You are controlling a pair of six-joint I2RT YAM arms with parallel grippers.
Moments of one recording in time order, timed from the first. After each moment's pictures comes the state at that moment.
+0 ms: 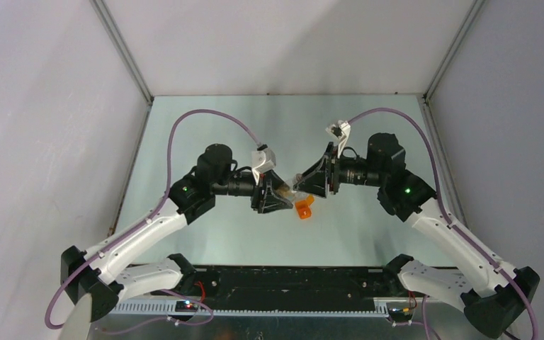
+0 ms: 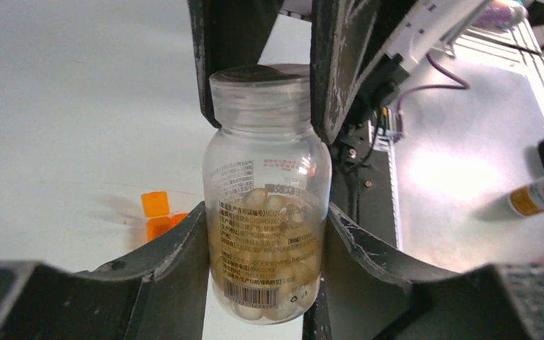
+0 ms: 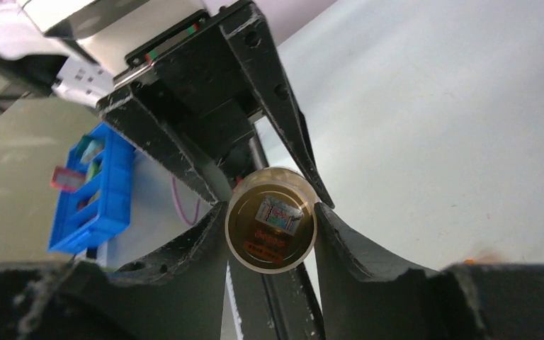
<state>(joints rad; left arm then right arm) -0.75 1.05 0.90 -0.12 0.72 -0.05 0.64 0.99 1.01 -0.19 -0.64 0.41</state>
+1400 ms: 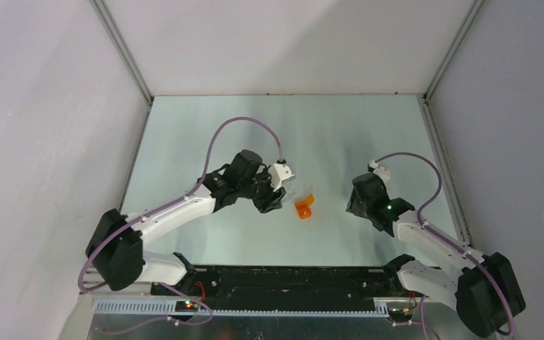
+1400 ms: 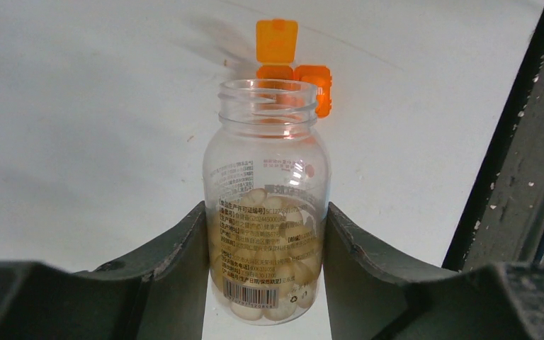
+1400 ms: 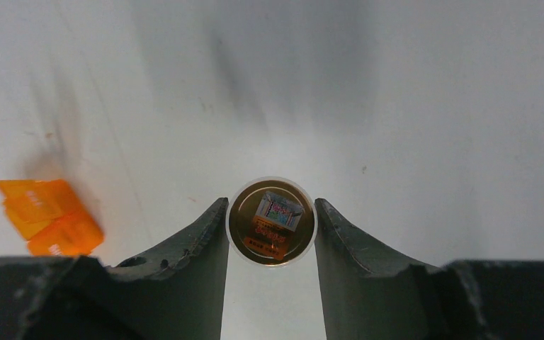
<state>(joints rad) -0.75 1.31 0.89 -0.32 0.36 0.30 0.51 1.00 0.54 -0.42 0.33 0.67</state>
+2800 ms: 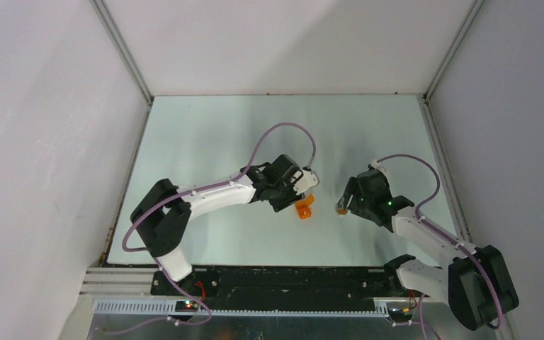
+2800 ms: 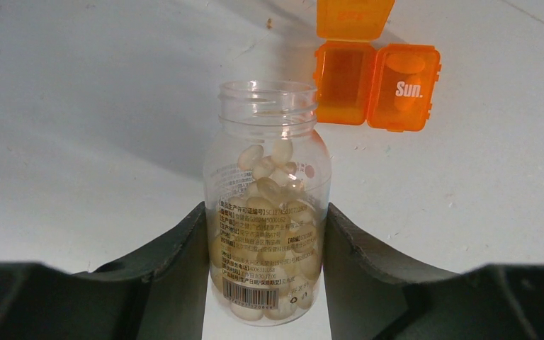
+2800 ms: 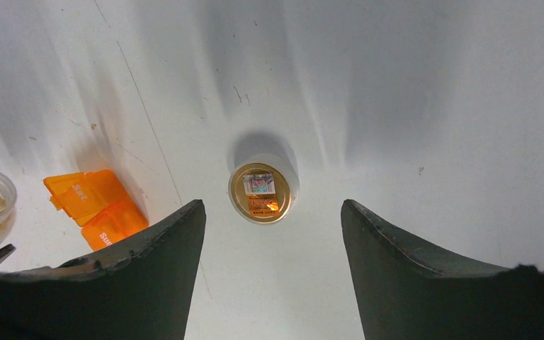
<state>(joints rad) -0.89 1.67 1.11 -0.45 0.01 0.32 0.42 1.08 0.52 -0.33 0.13 0.73</state>
